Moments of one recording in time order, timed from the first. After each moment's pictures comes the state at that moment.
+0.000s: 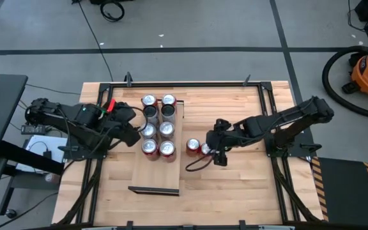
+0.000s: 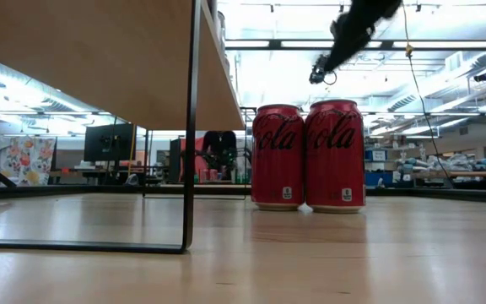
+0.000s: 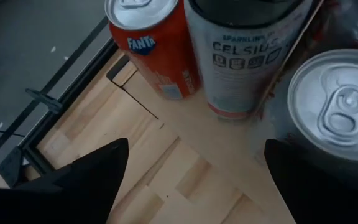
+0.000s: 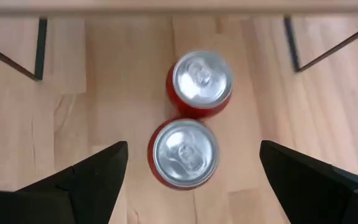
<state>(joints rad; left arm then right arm) -0.27 1.18 1.36 -1.41 -0.62 -0.78 0.27 1.45 1.26 -0.84 0.26 0.31</state>
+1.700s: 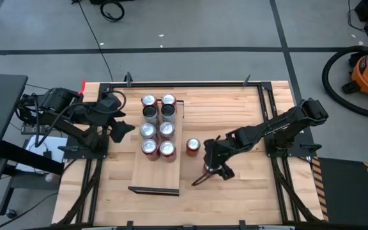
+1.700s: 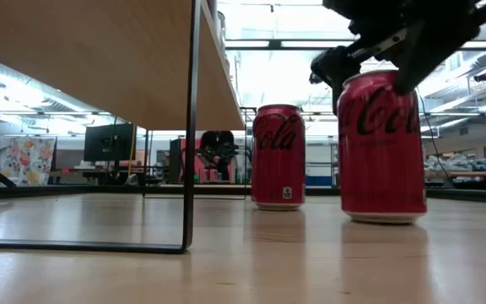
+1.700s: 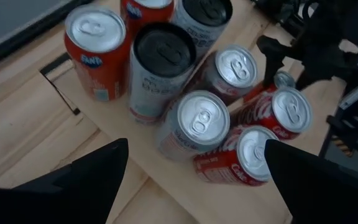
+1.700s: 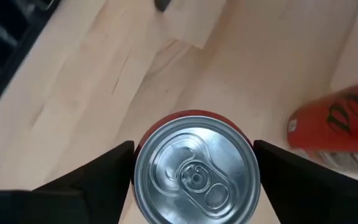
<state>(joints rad) -0.27 1.11 1.63 -1.41 -0.39 -0.89 0.27 1.54 1.04 -0.52 -0.17 -0.11</state>
